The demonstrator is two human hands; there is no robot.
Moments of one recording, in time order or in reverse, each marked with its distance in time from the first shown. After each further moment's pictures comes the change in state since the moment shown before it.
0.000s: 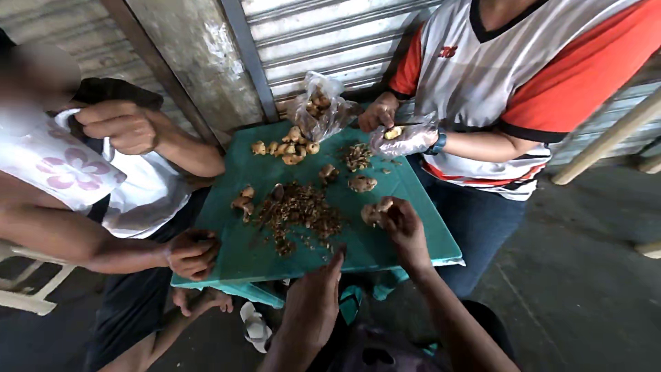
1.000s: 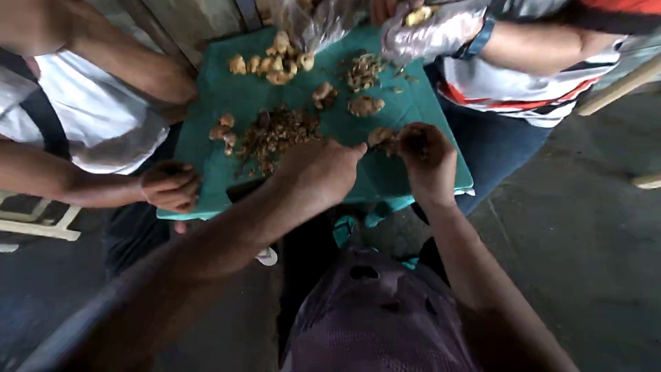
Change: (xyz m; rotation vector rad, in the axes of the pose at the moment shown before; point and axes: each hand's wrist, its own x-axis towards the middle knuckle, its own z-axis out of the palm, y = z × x) left_hand 0.046 0.068 -0.076 0.521 -0.240 0.067; right_hand -0.005 -0.003 -0.022 -0.184 0.001 -0.076
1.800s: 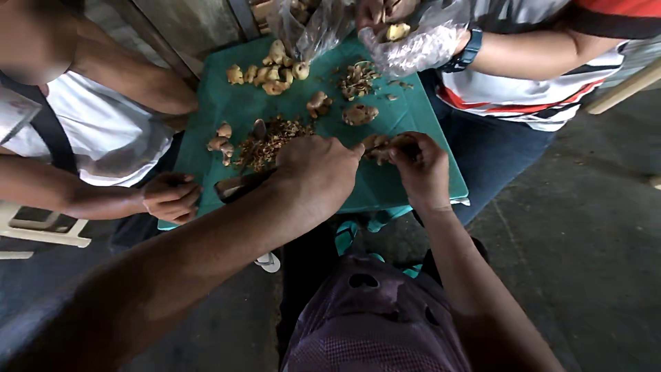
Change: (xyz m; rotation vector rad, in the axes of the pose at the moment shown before) left_hand 0.003 0.020 -0.028 0.258 0.002 -0.060; right_hand 0.013 0.005 -0.001 0.008 -0.002 0.117
